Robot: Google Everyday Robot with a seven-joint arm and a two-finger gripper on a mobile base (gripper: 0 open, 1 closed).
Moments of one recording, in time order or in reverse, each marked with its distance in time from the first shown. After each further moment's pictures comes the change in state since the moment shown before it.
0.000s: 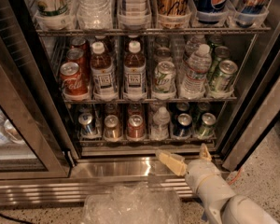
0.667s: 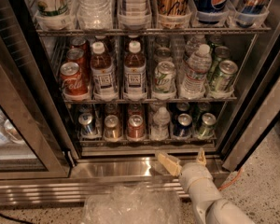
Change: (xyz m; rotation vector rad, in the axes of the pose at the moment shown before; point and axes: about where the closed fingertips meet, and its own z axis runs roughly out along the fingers) arm 0.040 -0.026 0.027 0.120 -0.043 0.000
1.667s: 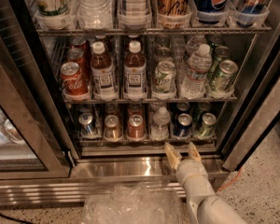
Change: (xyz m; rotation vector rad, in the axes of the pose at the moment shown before) arm 0.011 -0.013 0.026 0.060 -0.048 -0.018
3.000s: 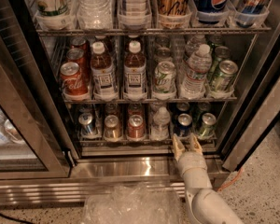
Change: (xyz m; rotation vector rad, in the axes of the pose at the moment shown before) arm -0.011 -0.029 0.033 0.098 -0.119 -0.127
